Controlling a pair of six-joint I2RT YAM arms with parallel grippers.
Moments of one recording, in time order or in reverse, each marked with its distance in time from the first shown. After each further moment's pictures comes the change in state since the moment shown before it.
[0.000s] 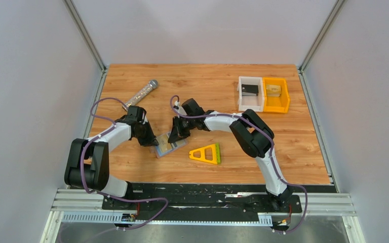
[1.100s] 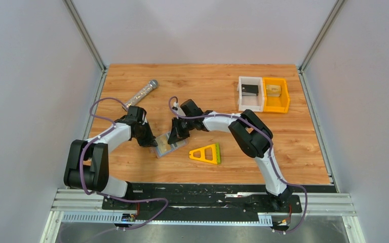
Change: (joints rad) left arm -0.004 -0.014 0.000 -0.029 -0.029 0.001; right arm 0.010 0.016 0.028 -0.047 0.026 -0.018
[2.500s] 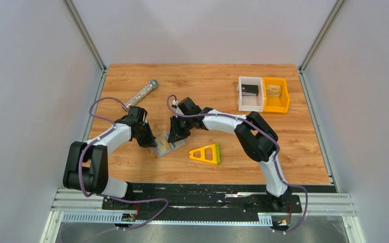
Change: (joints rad) left arm -0.006 -0.025 0.004 -0.021 -0.030 -0.011; right arm 0.032 -0.105 0.019 -0.166 0.145 -0.023
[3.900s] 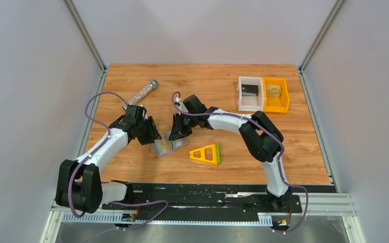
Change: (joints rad) left arm -0.053 -0.176 0.012 -0.032 0.002 -0.005; right arm -0.037 -0.038 -0.073 0.113 -0.119 0.024
